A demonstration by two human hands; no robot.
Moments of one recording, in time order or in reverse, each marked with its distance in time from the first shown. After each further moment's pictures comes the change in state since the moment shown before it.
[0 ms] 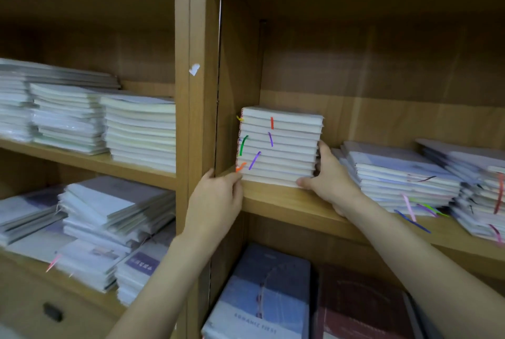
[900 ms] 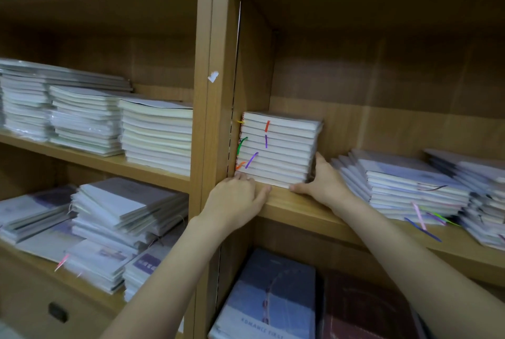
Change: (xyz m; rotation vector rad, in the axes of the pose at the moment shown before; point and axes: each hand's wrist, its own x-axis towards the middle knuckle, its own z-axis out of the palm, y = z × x) left_hand 0.020 -0.015 0.014 0.059 -0.487 0.038; right_hand 0.009 -0.009 0.018 -0.233 -0.047 0.024
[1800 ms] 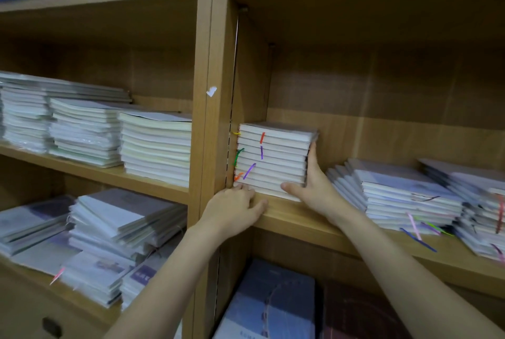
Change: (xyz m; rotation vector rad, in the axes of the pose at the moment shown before) left_hand 0.002 0.002 -0.011 -0.070 -0.140 -0.017; right_hand 0.004 -0.002 0.002 0.289 -0.077 -0.234
